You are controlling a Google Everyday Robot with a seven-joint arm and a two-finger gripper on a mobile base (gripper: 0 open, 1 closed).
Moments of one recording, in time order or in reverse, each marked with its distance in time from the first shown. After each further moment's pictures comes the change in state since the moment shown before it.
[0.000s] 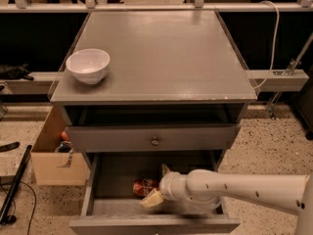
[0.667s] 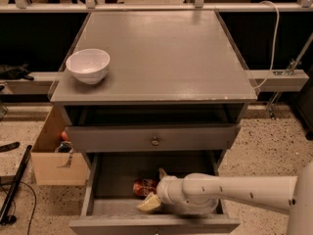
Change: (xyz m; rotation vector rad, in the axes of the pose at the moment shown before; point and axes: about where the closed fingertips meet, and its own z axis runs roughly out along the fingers) arm 0.011 0.011 0.019 -0.014 0.003 0.014
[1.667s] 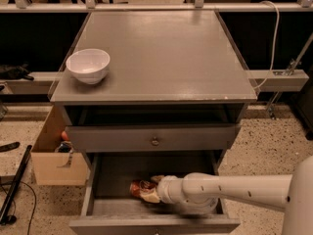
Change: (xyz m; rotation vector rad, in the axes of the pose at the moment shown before) arm 0.007 -0.006 0.006 0.006 0.013 0.007
